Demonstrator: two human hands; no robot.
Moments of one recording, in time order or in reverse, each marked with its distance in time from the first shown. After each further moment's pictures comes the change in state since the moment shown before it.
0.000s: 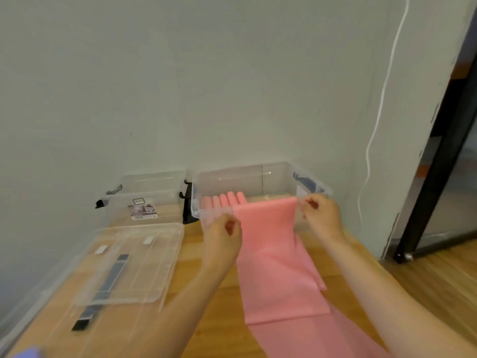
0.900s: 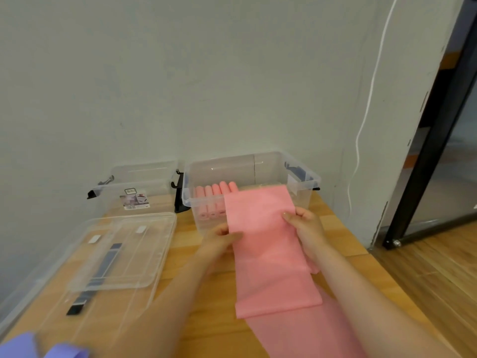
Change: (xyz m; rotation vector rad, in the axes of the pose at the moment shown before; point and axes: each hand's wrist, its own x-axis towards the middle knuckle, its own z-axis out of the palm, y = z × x) left_hand -0.008 -0.035 0.020 -0.541 -0.351 -0.404; right_hand -0.036 0.036 0.011 0.659 -0.240 0.329
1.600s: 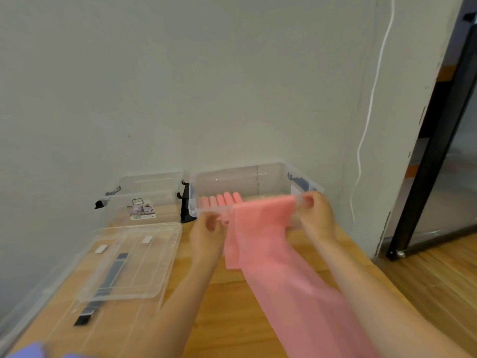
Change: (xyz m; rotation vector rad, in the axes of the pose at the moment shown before) left_hand -0.016 0.039 -0.008 0.331 0.488 0.319; right_hand 0.021 -0.039 0.009 -0.635 0.332 -0.359
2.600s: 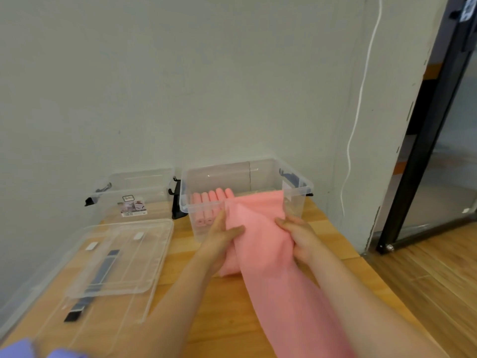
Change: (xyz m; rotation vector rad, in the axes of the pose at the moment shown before) left_hand -0.017 0.010 0.020 -0.676 -0.579 -0.262; right_hand -0.035 0.014 -0.001 0.837 -0.434 0.629
